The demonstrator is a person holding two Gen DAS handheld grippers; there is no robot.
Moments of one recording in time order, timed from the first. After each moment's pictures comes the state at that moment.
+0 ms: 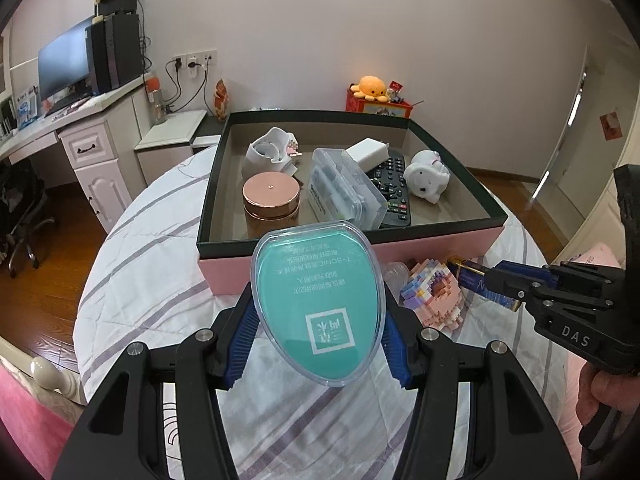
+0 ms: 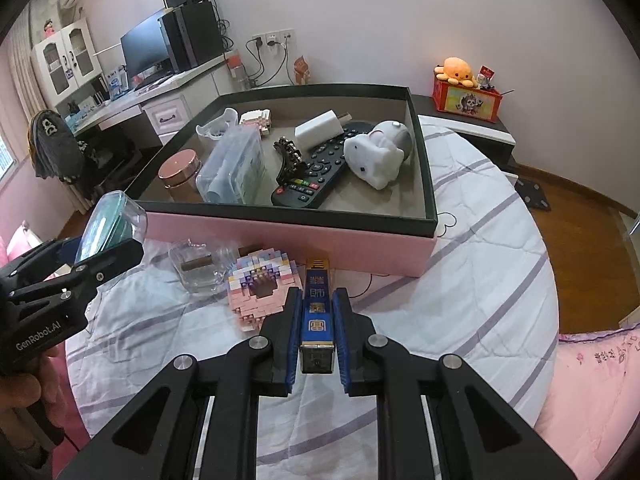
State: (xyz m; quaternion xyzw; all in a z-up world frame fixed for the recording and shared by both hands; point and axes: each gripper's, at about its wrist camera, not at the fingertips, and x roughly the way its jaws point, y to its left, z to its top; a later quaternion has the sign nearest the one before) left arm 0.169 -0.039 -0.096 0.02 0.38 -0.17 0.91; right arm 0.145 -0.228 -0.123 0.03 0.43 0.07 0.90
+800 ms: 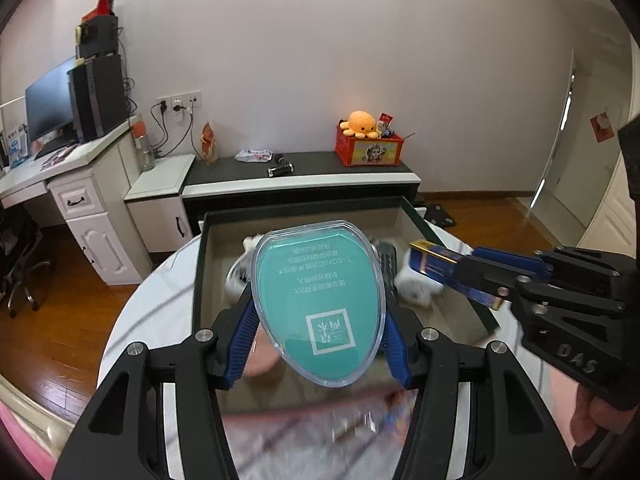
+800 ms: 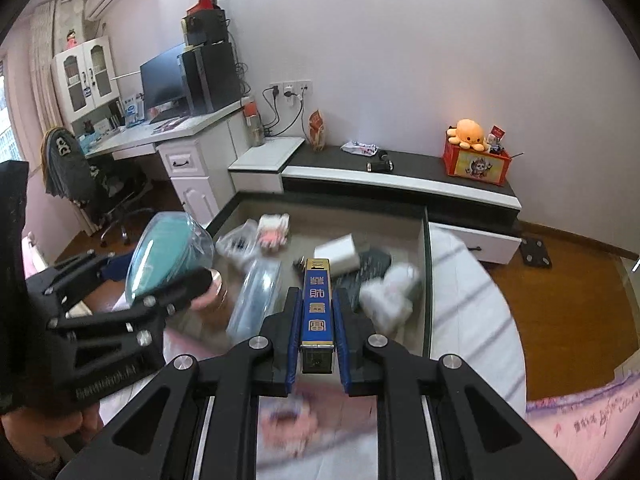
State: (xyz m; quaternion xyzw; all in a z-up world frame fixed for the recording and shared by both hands) left arm 0.251 -0.078 -0.029 0.04 0.33 -0.18 0.92; right arm 0.226 -0.216 -0.041 0.01 0.36 0.08 0.93
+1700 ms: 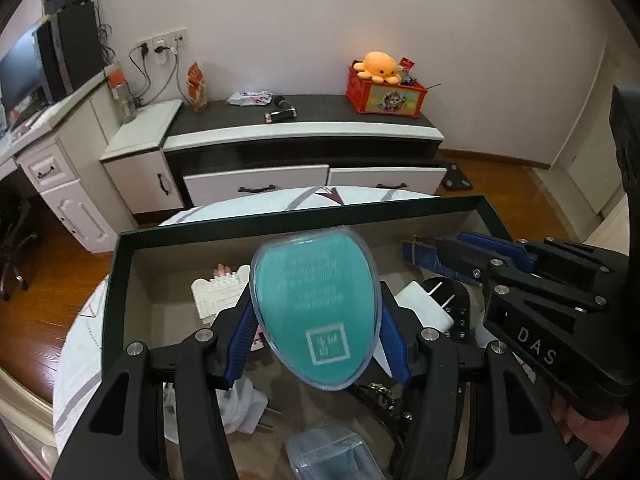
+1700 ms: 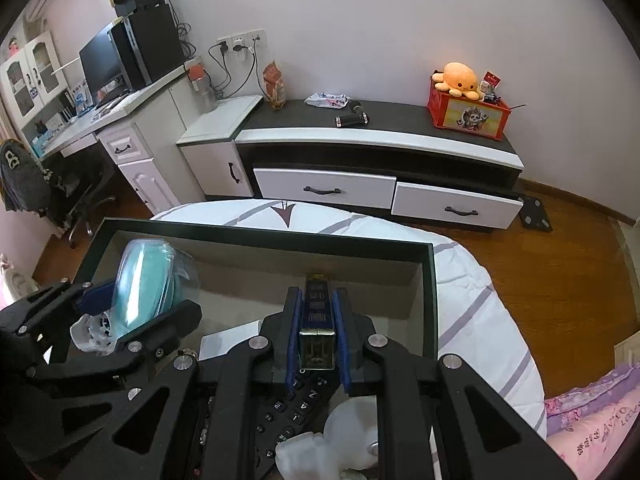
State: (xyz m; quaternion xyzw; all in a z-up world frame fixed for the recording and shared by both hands) left arm 0.401 -0.131 -0.100 0.04 0.44 -0.17 0.88; right arm 0.387 -0.252 -0.113 0.03 0.45 0.04 0.89
